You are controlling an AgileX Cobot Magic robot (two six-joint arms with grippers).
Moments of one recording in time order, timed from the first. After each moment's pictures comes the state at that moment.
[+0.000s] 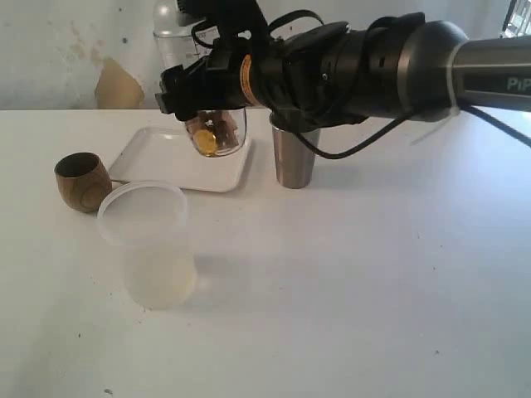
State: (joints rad) left arm 0.05 0.01 0.00 0.01 0.21 0.03; right arm 0.55 1.88 -1.46 -1.73 -0.01 1.70
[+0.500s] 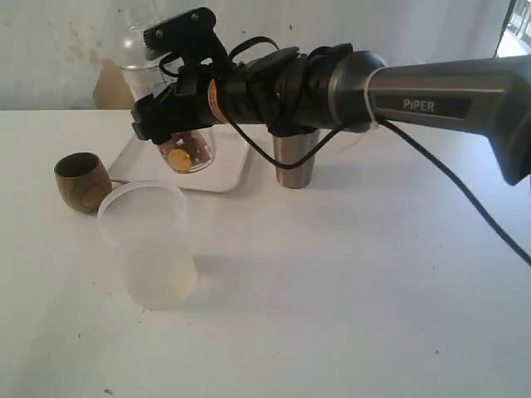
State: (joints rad) left arm 0.05 0.01 0.00 0.01 0.21 0.03; right arm 0.55 2.08 -1.64 -1.74 -0.14 1.62
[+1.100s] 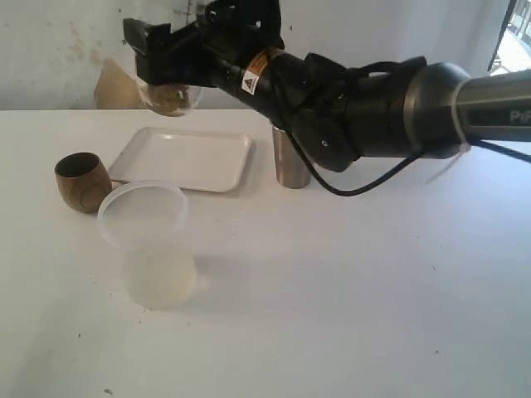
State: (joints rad) left arm 0.05 0.01 0.00 0.01 0.21 0.03; right arm 0.54 1.87 -1.29 -0.23 -0.62 0.31
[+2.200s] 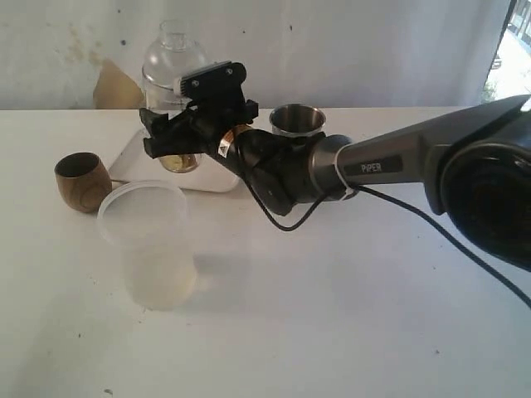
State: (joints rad) left arm 0.05 0.01 0.00 0.01 0.21 0.03; right arm 0.54 2.25 -1.49 -0.11 -0.66 0.15
